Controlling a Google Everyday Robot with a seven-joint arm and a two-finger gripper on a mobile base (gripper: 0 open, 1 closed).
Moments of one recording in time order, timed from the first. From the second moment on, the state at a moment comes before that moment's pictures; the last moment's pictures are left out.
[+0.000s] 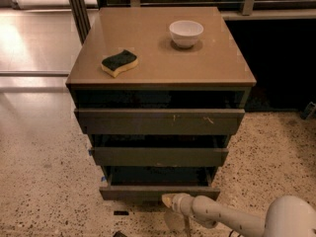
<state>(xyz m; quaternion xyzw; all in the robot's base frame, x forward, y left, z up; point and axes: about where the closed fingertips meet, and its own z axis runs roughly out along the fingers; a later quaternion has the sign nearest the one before) 0.565 -0.041 0.177 -0.14 0.89 0.28 0.33</state>
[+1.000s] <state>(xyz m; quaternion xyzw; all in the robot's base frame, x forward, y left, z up) 0.606 -0.030 0.185 -0.16 0.88 0.27 0.35</state>
